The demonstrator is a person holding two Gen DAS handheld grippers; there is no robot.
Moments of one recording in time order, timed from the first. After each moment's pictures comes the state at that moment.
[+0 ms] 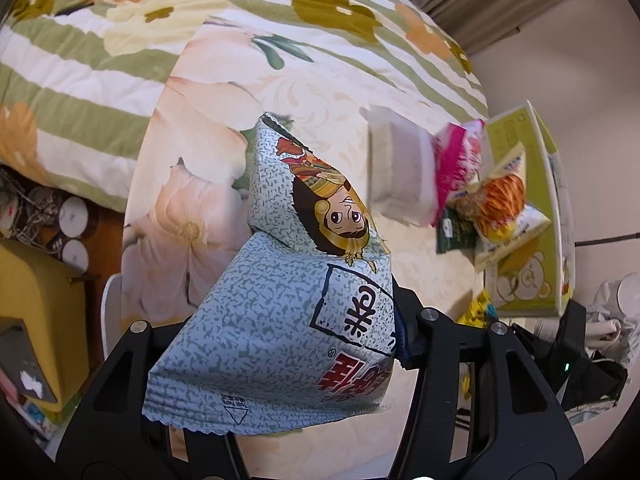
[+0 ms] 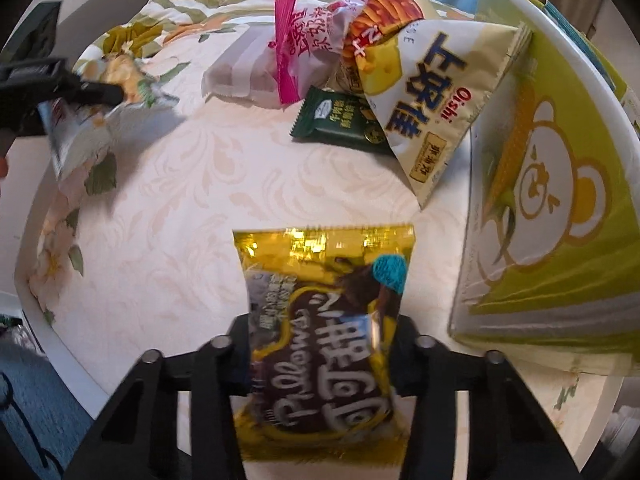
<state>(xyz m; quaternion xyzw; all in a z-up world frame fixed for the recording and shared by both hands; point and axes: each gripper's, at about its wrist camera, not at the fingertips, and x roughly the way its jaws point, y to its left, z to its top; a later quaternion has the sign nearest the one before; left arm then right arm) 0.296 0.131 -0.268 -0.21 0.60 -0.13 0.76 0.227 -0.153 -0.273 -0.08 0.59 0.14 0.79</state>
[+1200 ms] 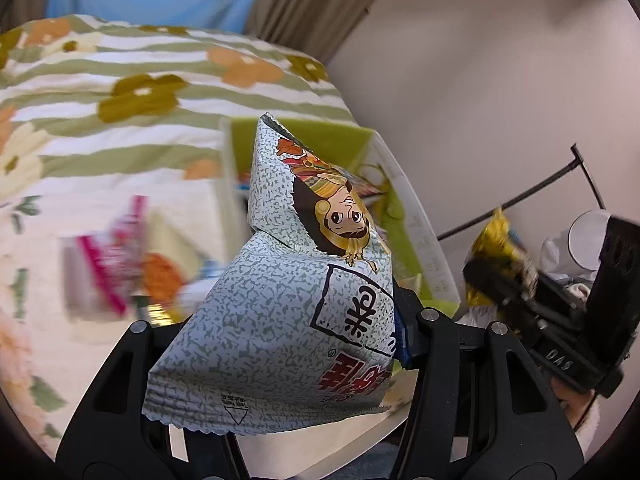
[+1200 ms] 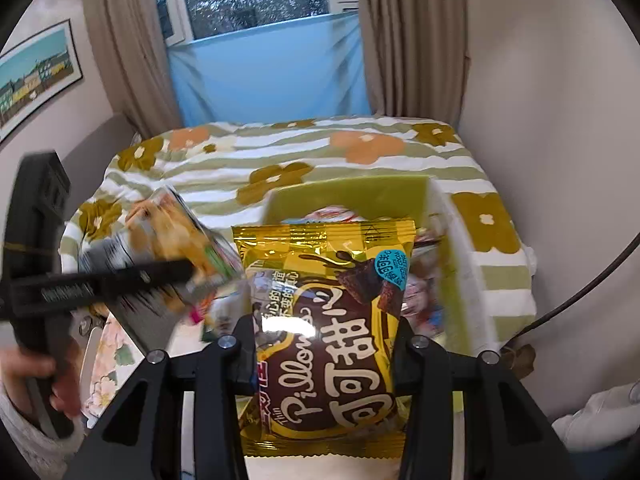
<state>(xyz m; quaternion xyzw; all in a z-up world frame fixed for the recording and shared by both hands) 0.312 -0.176 -0.110 -0.13 0.49 -0.29 0.81 0.234 -0.340 -0.064 0.04 0.41 0.04 0.91</state>
